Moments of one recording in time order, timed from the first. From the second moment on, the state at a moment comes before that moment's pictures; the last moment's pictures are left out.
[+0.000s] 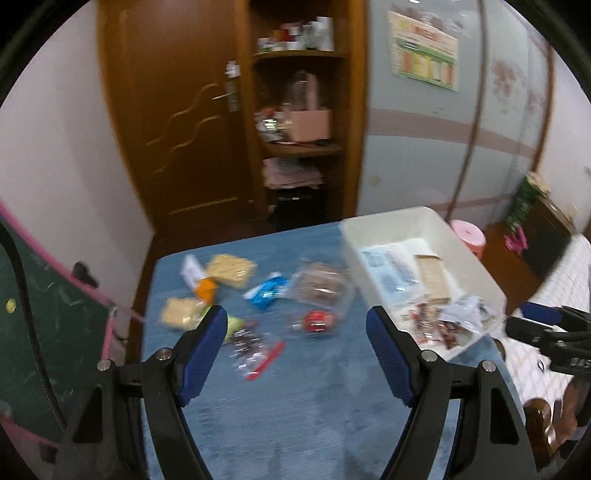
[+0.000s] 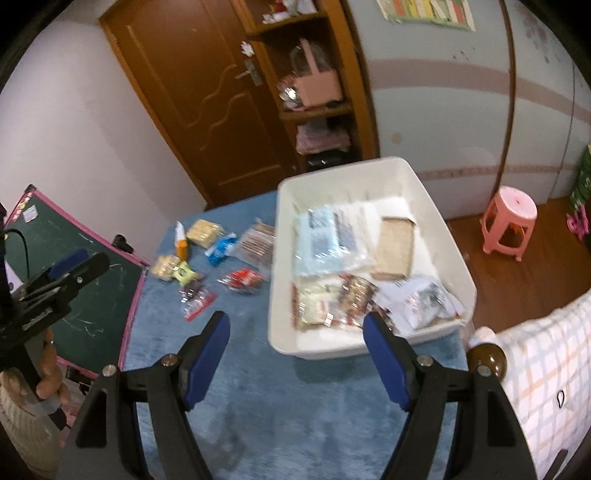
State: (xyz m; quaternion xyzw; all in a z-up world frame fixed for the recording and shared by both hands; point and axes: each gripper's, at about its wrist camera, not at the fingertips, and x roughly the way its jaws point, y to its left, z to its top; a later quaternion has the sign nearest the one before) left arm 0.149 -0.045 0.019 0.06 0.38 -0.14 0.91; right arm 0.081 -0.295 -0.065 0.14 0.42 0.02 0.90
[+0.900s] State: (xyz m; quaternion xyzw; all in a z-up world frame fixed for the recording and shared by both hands) left arm 0.271 0.102 0.036 0.05 0.40 0.00 0.92; right arm 0.204 -0.144 0.013 0.01 0.37 0.09 0.93
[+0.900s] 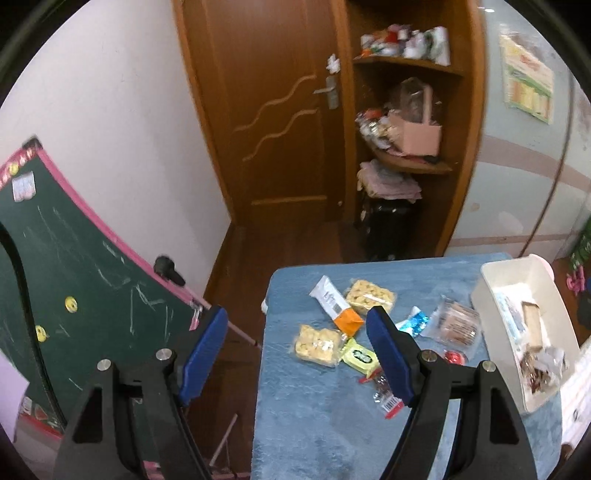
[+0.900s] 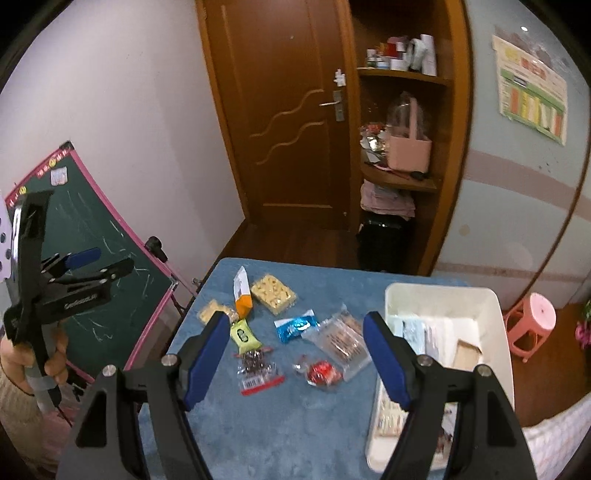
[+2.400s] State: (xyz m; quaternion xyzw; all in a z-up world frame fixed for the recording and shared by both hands) left arm 0.418 0.148 -0.237 -0.23 0.55 0.14 0.79; right arm 0.277 -0.016 -0.248 -0.11 0.53 0.16 0.82
